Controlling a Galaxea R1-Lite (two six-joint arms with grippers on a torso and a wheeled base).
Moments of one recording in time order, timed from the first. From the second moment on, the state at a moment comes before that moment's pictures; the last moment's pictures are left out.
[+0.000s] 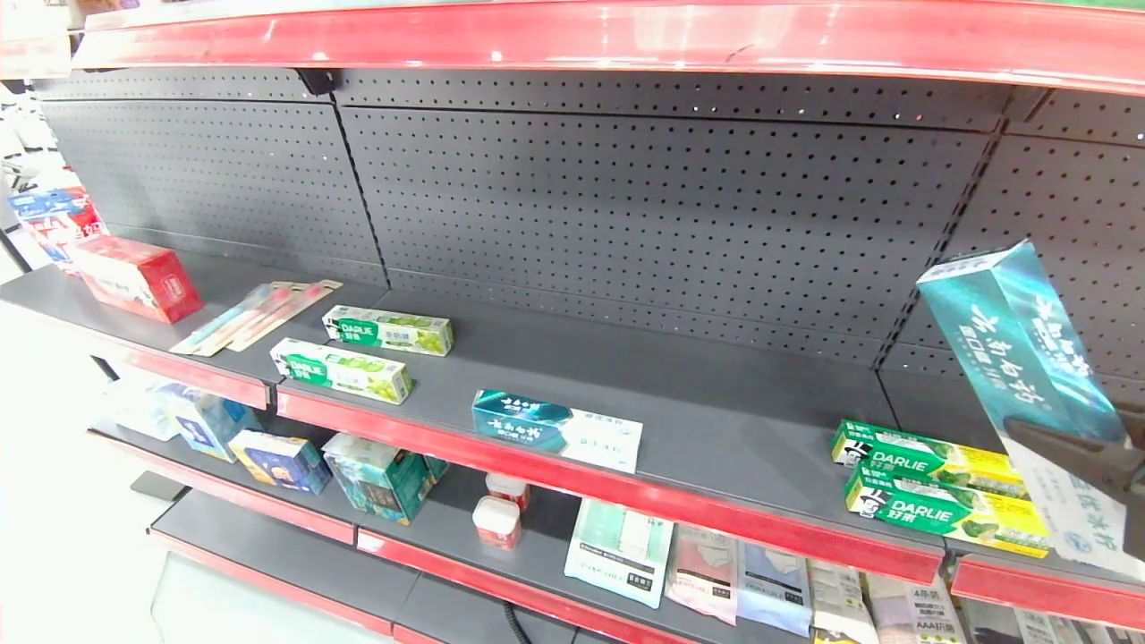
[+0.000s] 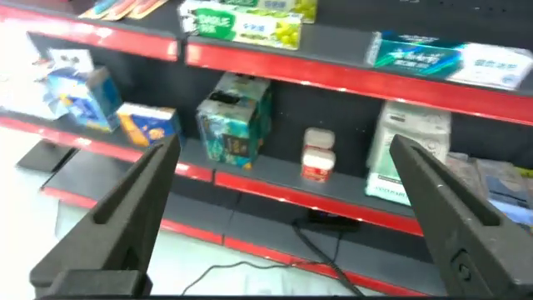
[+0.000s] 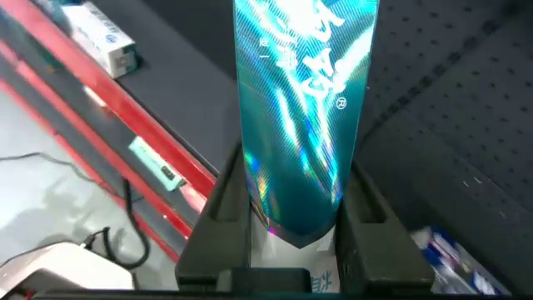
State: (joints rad) left arm 0.05 0.11 -0.04 0.04 -0.07 -0.01; right arm 0.12 0.99 -0.56 -0.12 0.15 -0.40
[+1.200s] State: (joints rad) left arm -0.03 0.07 0.00 0.00 0.01 0.02; right arm 0.23 1.36 -0.65 -0.38 0.14 -0.34
